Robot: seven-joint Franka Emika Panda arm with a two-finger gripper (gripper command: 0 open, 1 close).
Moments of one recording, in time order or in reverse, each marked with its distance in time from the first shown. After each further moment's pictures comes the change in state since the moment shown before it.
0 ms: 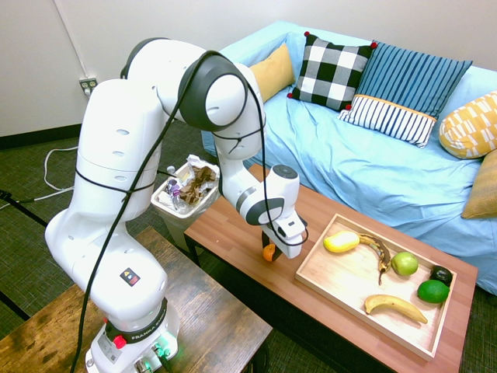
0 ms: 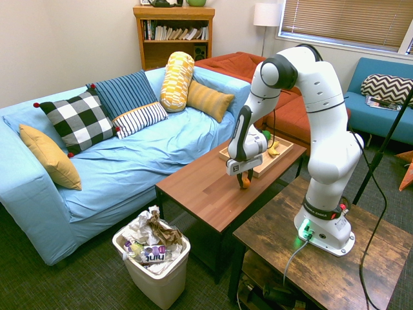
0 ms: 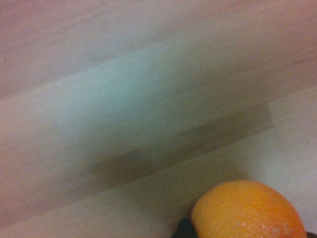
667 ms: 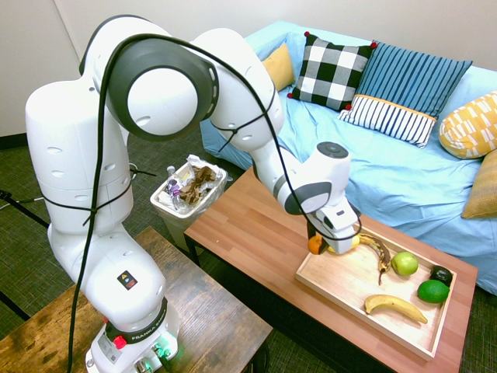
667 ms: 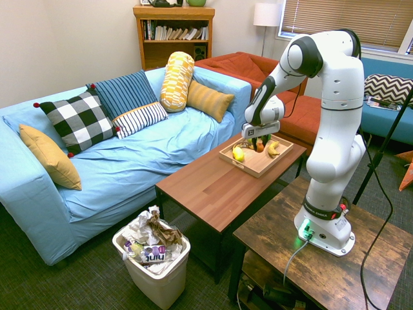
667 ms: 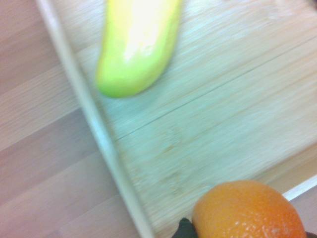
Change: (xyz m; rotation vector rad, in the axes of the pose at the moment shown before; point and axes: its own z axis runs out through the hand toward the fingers) arm 0.141 0.075 -0.109 0.046 0.111 0.205
